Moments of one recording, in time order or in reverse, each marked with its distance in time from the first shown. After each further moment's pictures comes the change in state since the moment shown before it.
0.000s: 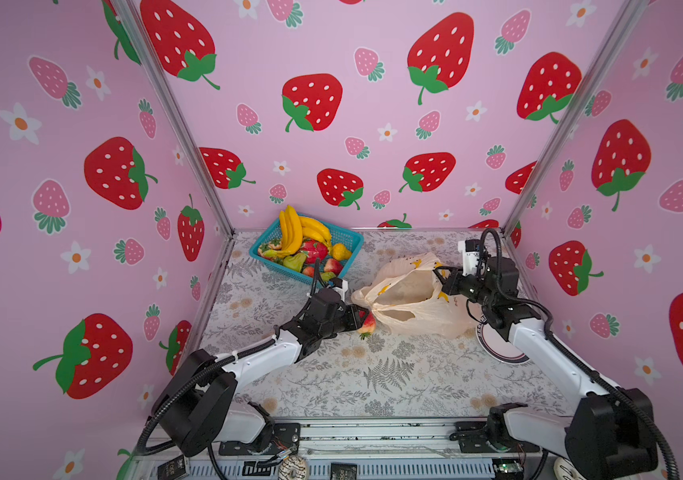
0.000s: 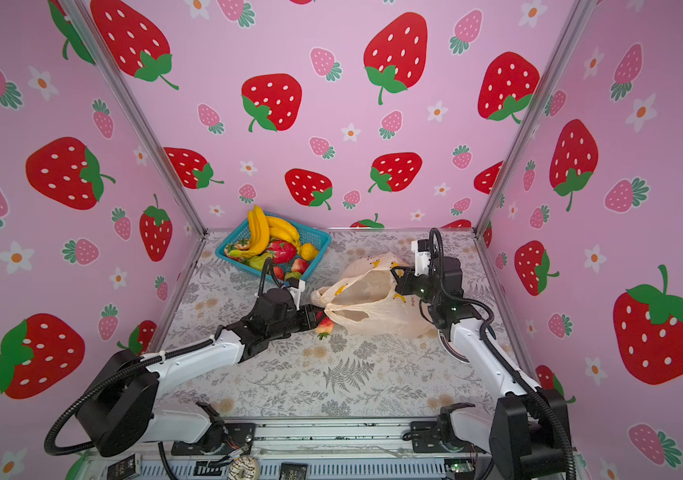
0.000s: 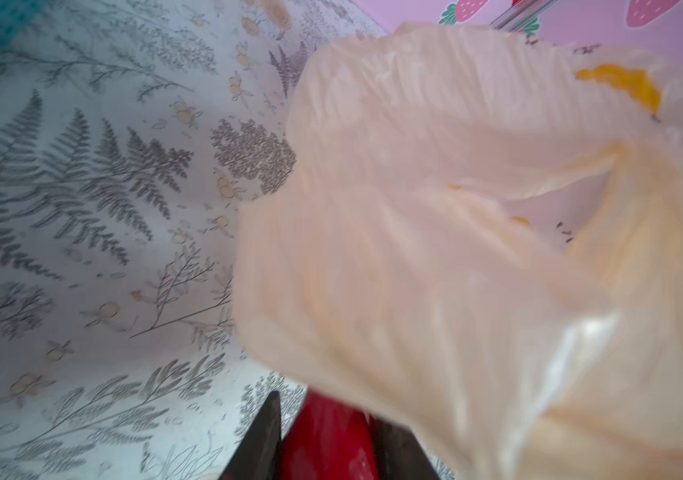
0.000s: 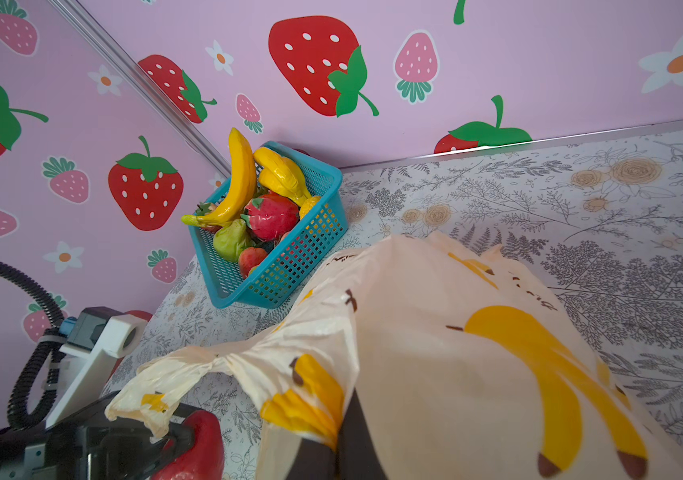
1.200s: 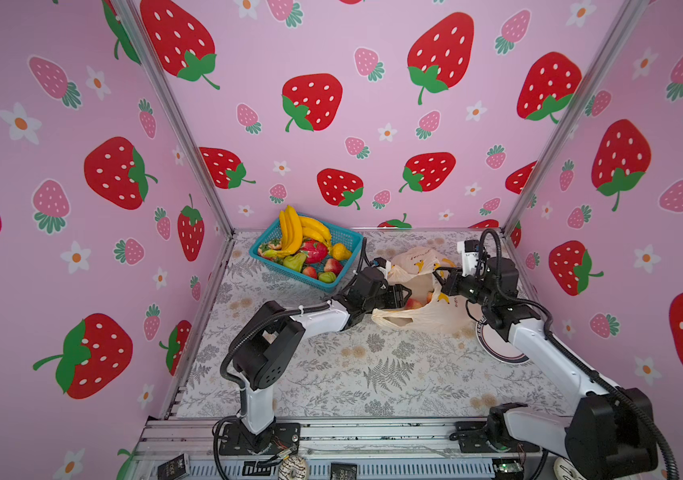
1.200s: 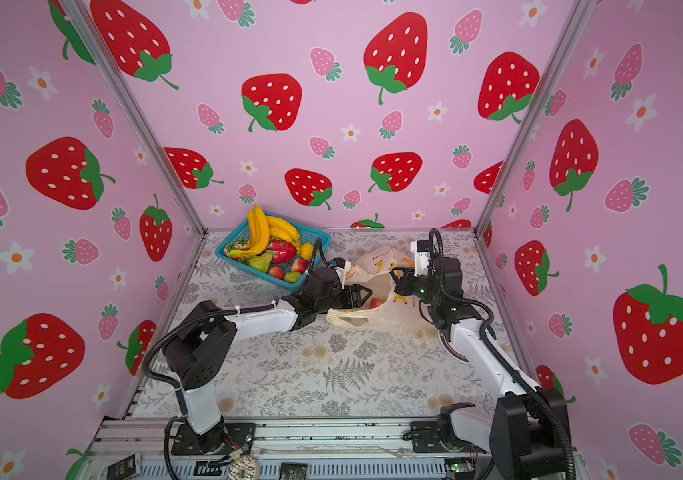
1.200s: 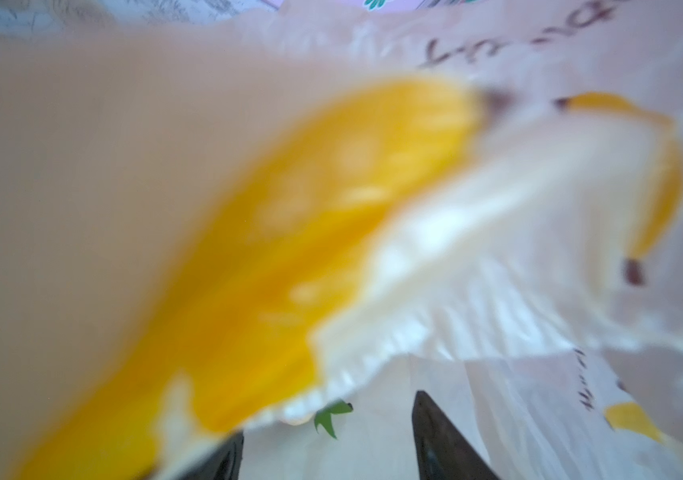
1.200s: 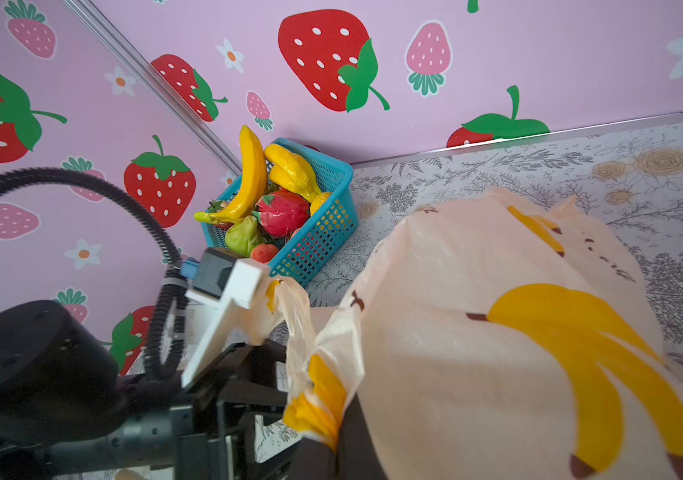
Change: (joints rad) left arm -0.092 0.425 0.394 0.108 0.040 0.085; right arm 0.001 0.000 -0.006 0.008 -0.027 0.021
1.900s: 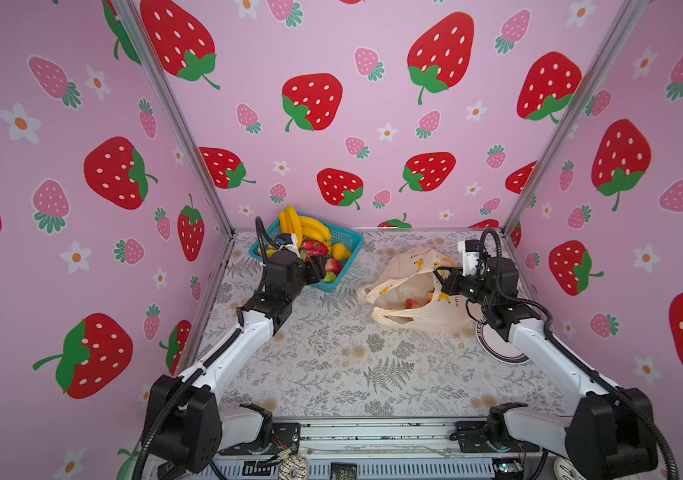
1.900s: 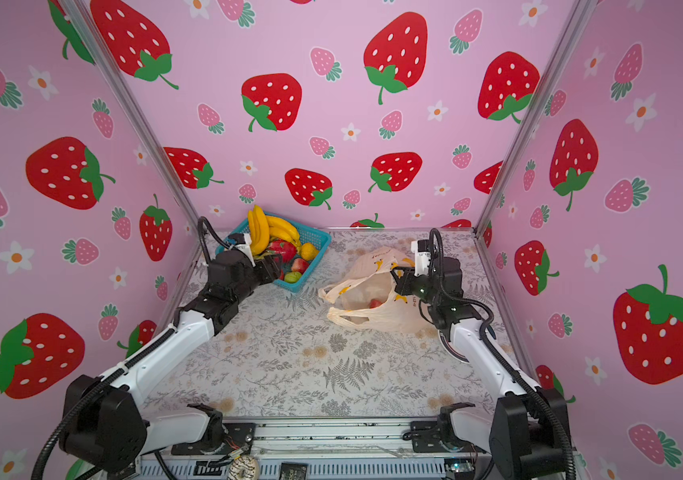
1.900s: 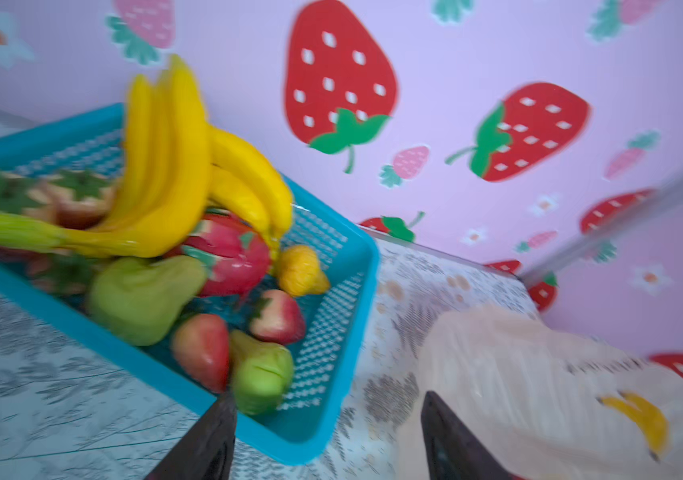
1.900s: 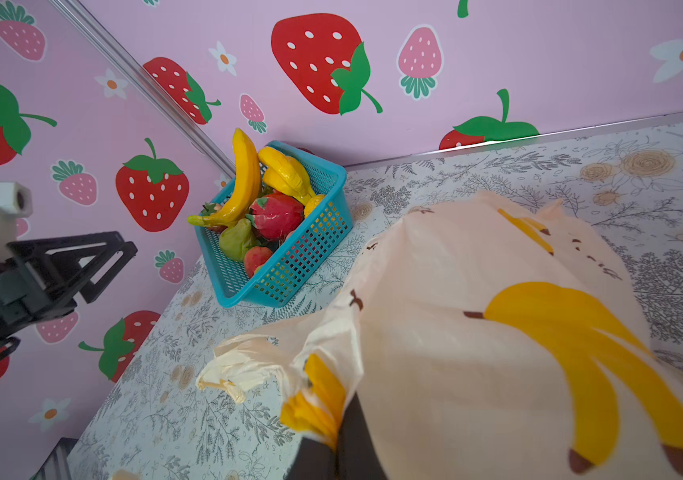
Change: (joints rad) left arm 0.484 -0.515 -0.164 -0.276 -0.290 0.183; right arm 0.000 0.000 0.000 0.000 0.017 0.000
